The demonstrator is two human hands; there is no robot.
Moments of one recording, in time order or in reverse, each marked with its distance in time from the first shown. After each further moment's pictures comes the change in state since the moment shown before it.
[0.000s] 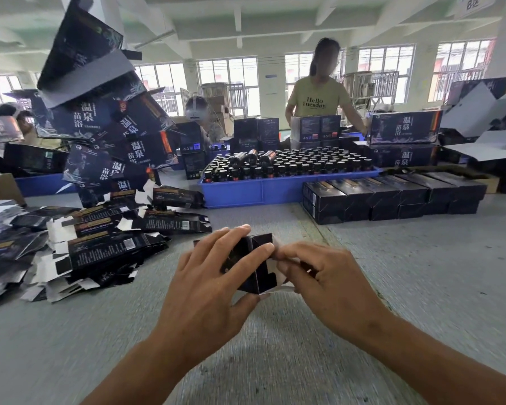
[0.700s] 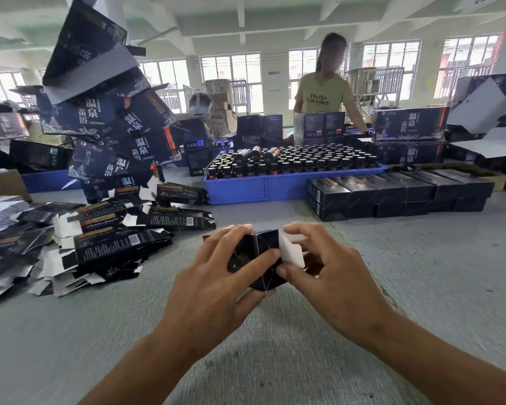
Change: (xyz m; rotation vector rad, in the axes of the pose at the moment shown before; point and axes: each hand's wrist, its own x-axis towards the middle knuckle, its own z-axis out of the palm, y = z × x) left_hand 0.002 -0.003 -0.001 0.055 -0.034 0.032; right_hand -0.003 -0.005 0.003 0.017 0.036 0.084
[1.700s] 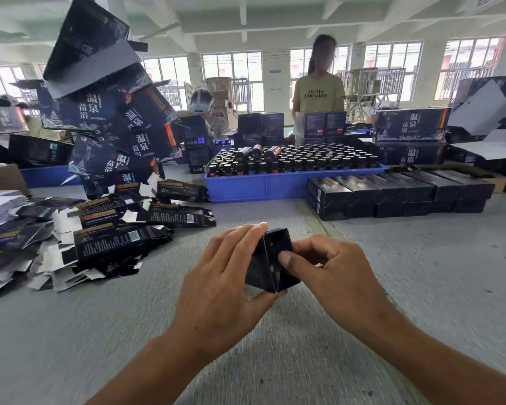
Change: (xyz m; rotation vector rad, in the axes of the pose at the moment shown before) left_hand 0.000 0.018 0.003 -0.153 0.135 -0.138; right_hand 0.003 -0.001 0.001 0.210 0.022 0.211
